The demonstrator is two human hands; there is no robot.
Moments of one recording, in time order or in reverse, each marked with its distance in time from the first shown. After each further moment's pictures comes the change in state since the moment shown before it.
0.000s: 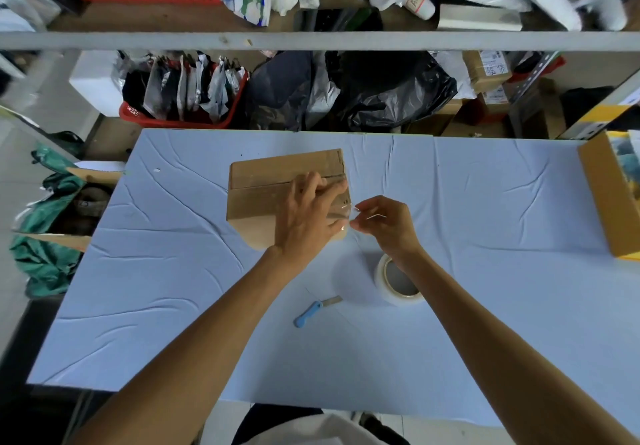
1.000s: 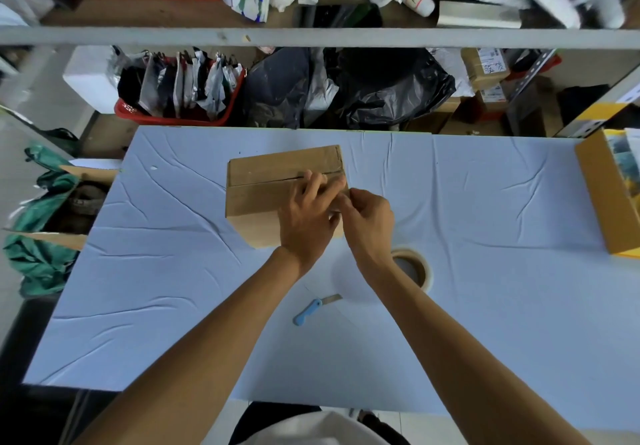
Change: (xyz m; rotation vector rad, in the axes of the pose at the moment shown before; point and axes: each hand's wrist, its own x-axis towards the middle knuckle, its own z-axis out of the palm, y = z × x) left_hand -0.005 0.003 0.015 -0.067 0.114 -0.046; right_hand -0.025 -0.041 0.054 0.028 0.279 0.013
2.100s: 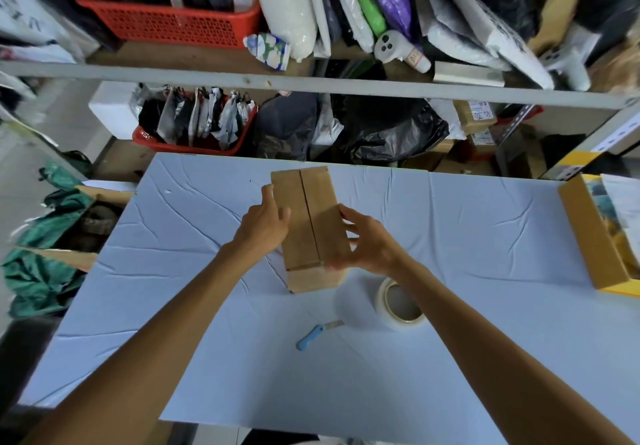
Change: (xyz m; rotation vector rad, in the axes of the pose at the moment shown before) left_hand 0.027 -0.067 -0.061 -0.222 -0.451 -0.530; right_hand 0.029 -0.015 -0.027 -0.299 -0.663 -0.097
